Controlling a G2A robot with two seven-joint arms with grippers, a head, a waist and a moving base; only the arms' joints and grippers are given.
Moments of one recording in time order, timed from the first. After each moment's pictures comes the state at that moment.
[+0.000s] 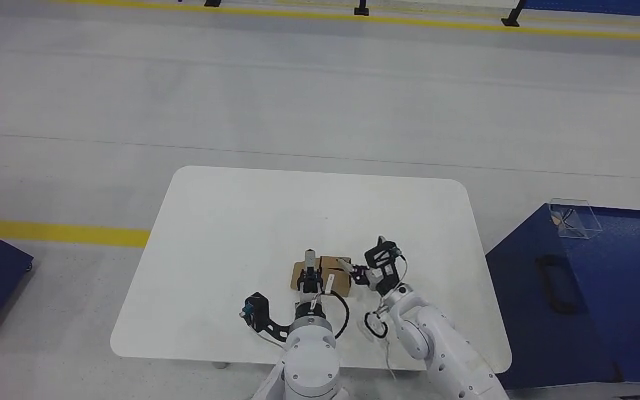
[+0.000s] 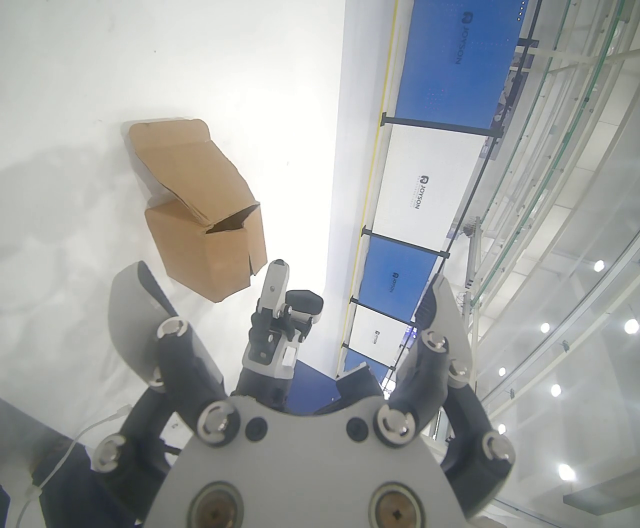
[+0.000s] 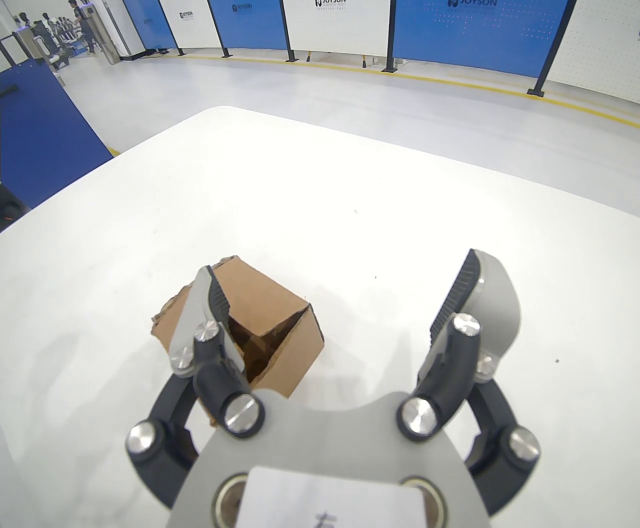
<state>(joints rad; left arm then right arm) 1.41 -1.67 -0.87 -1.85 -0.21 0.65 0.80 -1.19 -1.23 1.06 -1.29 -1.17 -0.12 -0.14</state>
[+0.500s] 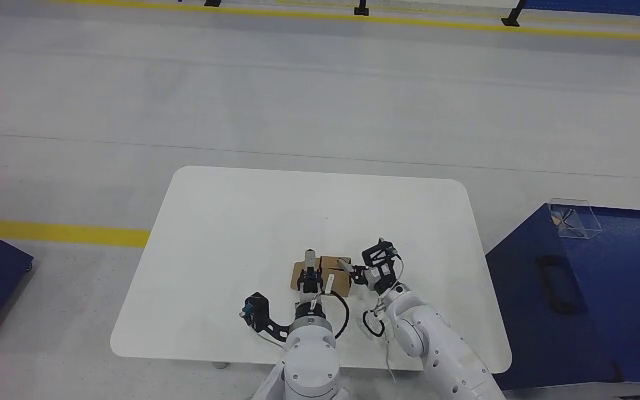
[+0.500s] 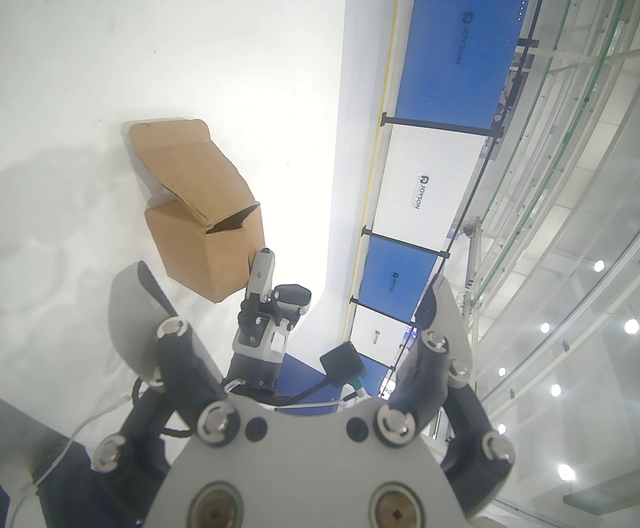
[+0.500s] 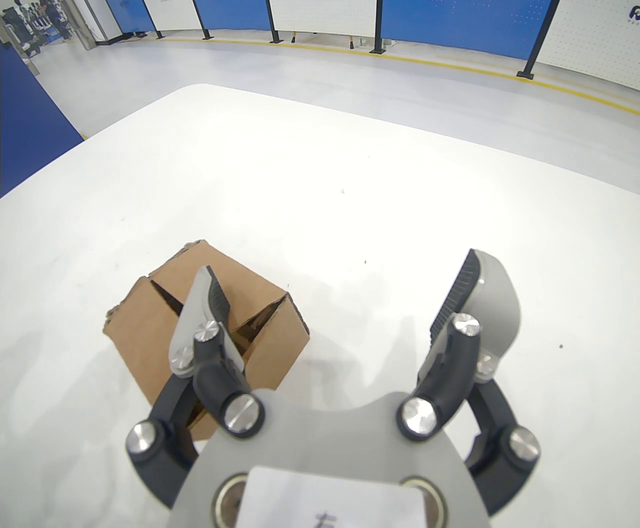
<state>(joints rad) 1.41 -1.67 -0.87 -1.85 -0.21 0.65 0.80 -1.17 -1.25 1.04 -1.23 -1.18 -0.09 -0.13</state>
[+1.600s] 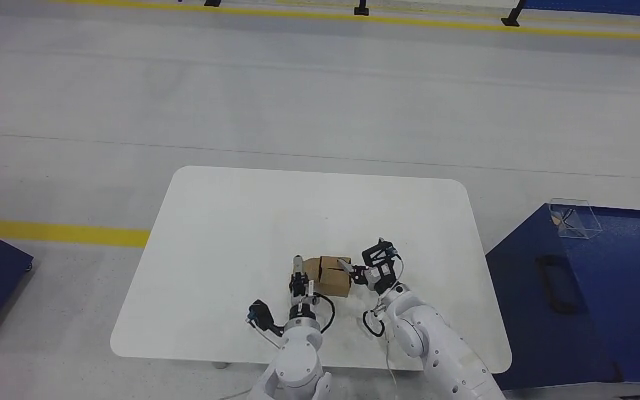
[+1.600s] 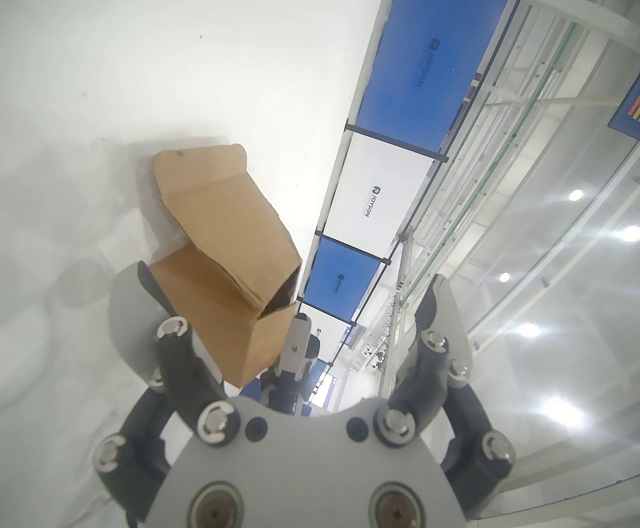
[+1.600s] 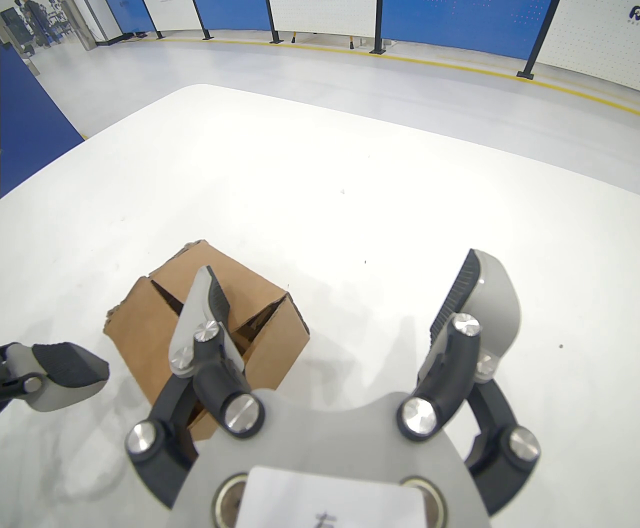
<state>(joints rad) 1.36 -1.69 -1.00 -1.40 -0.25 0.06 0.60 -1.17 -1.25 1.04 -1.23 -1.18 -0.09 -0.13</state>
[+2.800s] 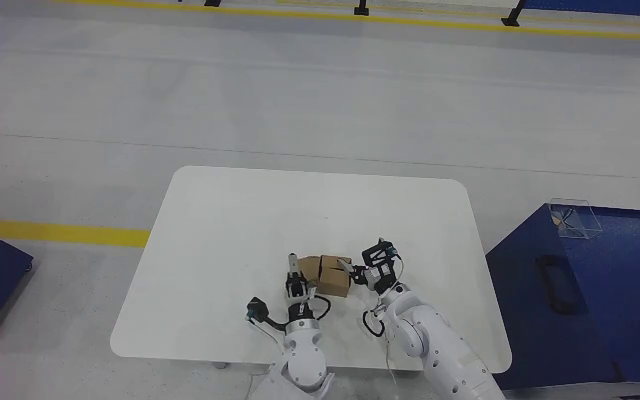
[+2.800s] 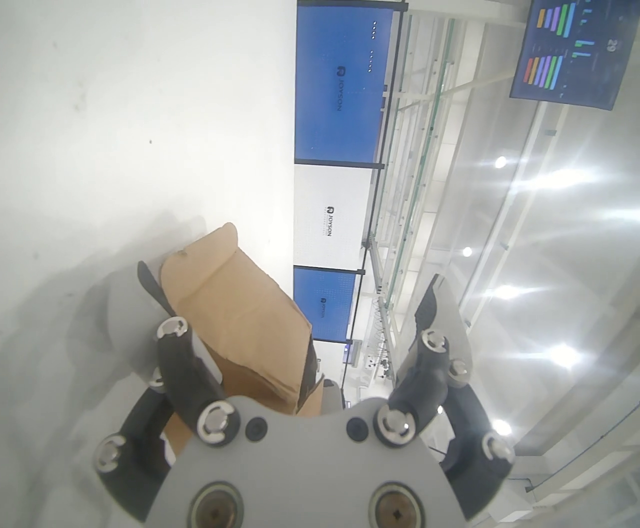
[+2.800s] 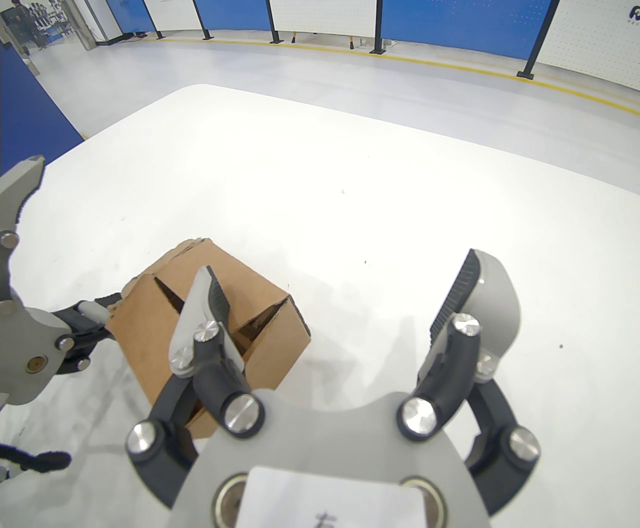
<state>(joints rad) 1.18 -1.75 -0.98 -0.91 -0.02 -0.44 0.74 -1.17 -1.25 1.04 -1.23 -1.18 -0.09 -0.13</state>
